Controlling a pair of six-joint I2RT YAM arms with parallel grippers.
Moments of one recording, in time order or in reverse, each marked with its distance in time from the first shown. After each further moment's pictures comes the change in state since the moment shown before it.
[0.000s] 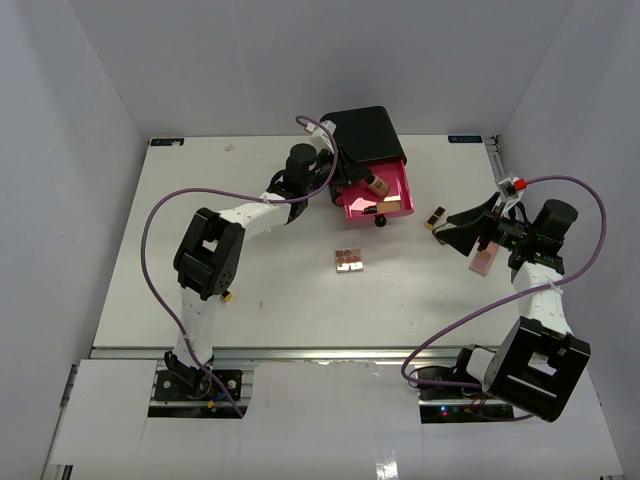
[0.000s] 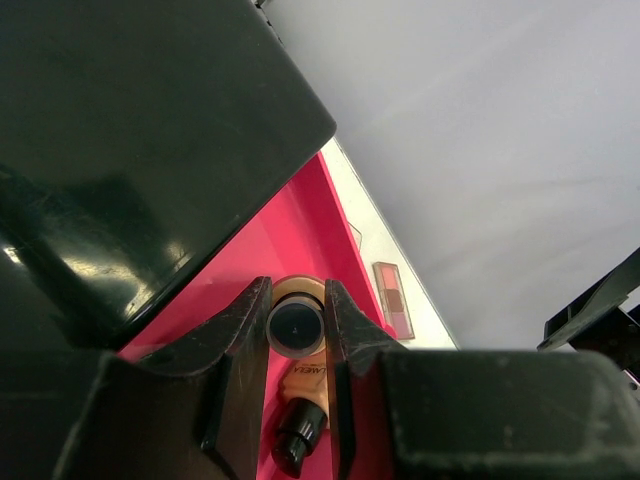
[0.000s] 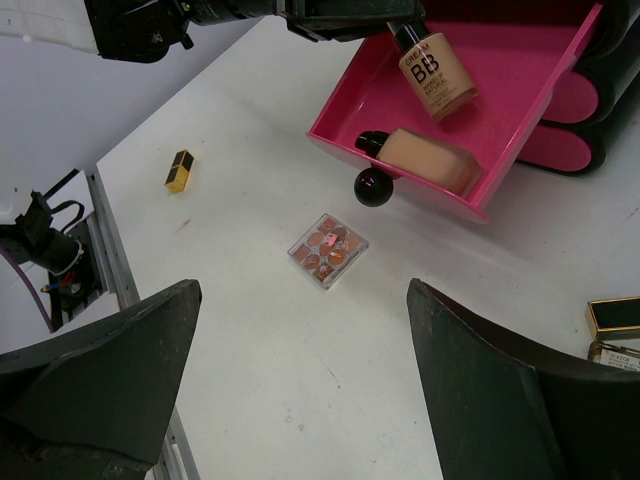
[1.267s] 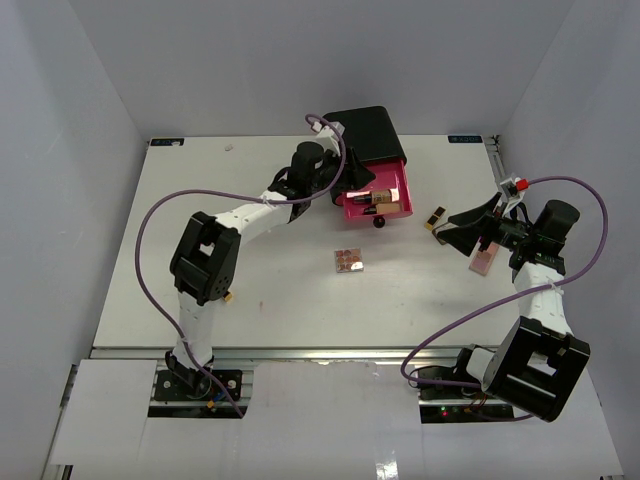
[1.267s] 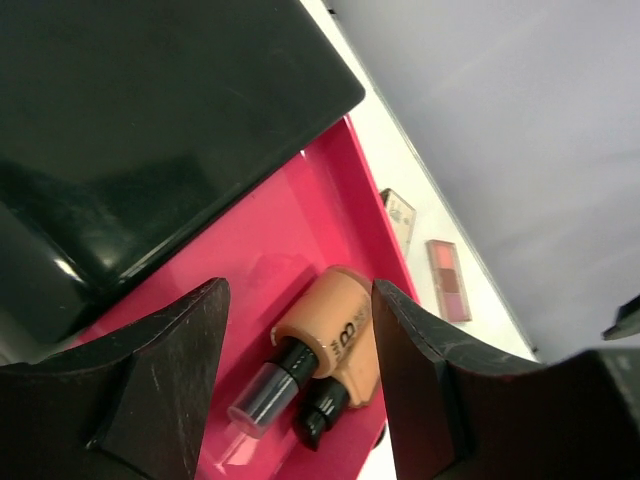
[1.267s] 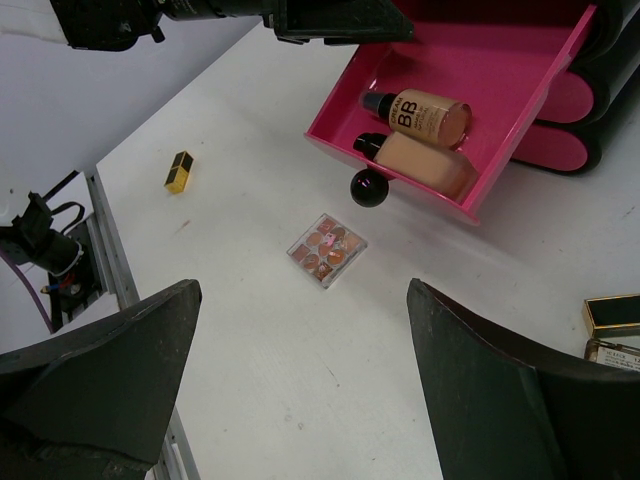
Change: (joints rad) left arm -0.030 -0.050 0.015 -0.181 -0.090 0.156; right arm -0.012 0.000 0.000 0.000 -0.008 0.000
